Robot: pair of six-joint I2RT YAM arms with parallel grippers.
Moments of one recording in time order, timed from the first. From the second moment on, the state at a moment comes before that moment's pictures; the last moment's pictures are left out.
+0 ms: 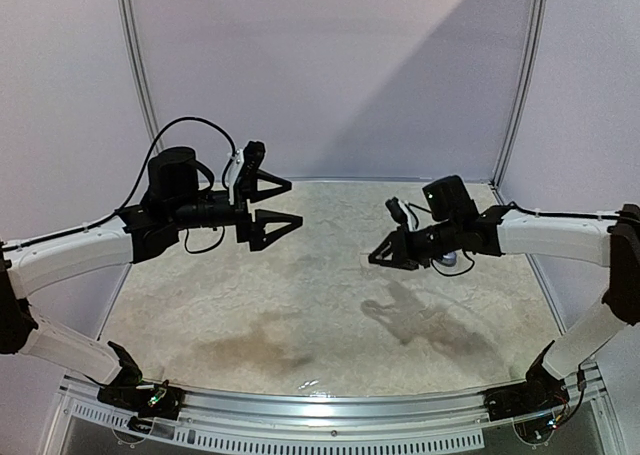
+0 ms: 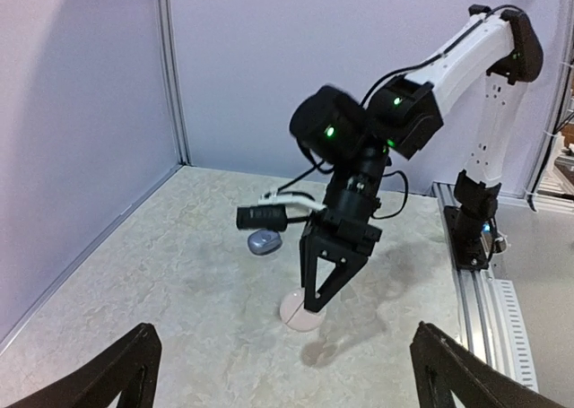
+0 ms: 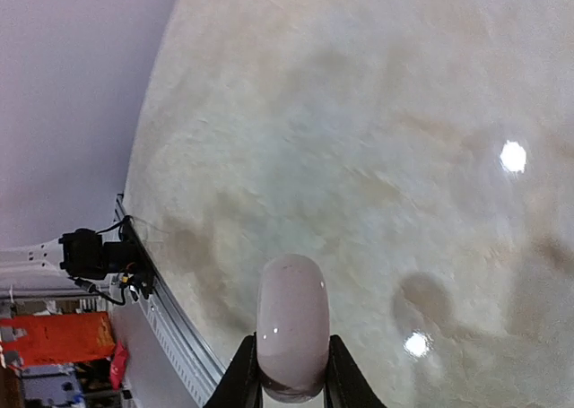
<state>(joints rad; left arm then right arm) -0.67 1.28 0.92 0.23 0.62 0.09 0.65 1.54 0.97 -0.19 -0.53 0.63</state>
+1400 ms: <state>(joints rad) -0.54 1.25 0.72 0.21 0.12 0.02 0.50 1.30 0.96 -0.39 0.08 0.49</state>
